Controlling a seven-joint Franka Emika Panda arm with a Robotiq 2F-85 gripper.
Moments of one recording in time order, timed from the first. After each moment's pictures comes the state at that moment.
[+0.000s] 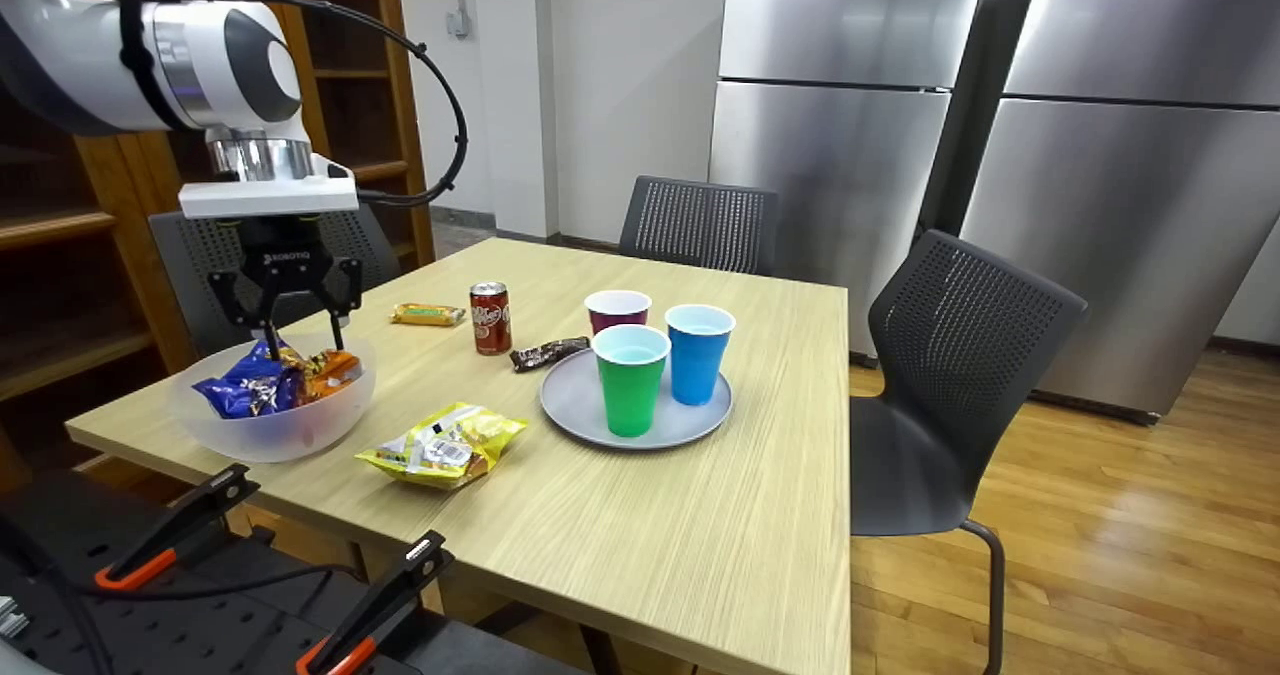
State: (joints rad) arm 0.24 0.26 0.21 -2.46 -0.25 2.48 -0.26
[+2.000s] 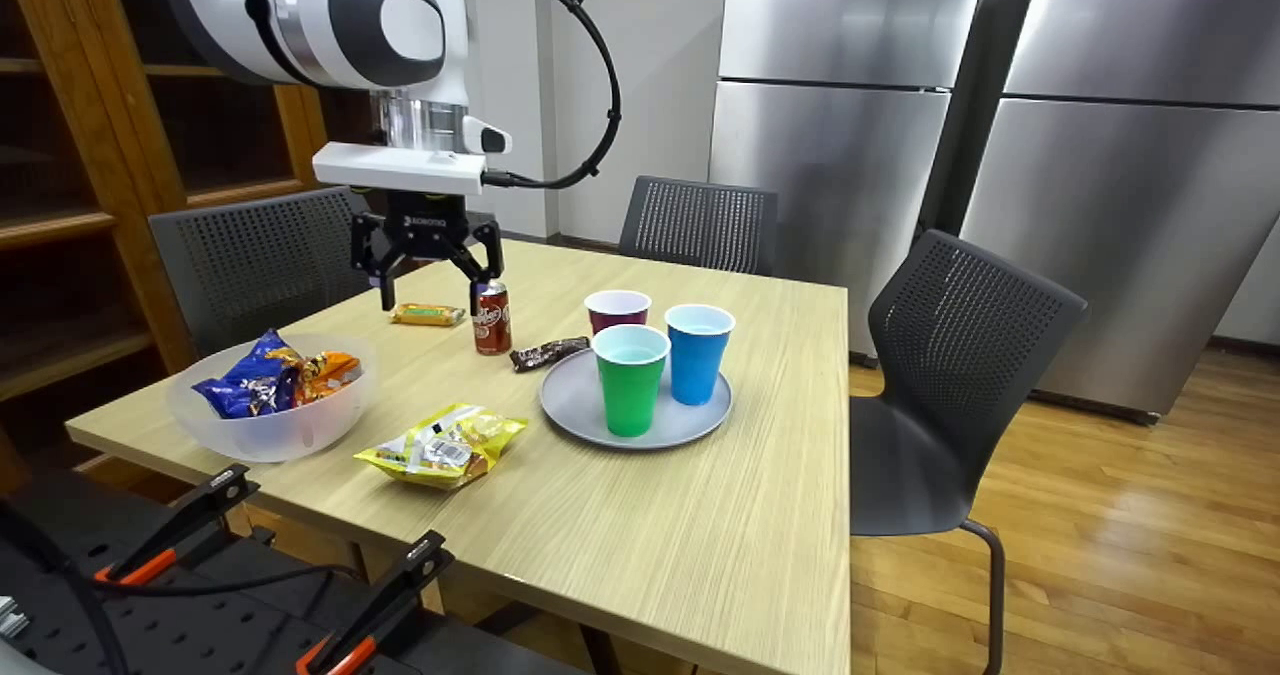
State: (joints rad) arm 0.02 0.11 0.07 -2.53 0.02 2.56 -0.39
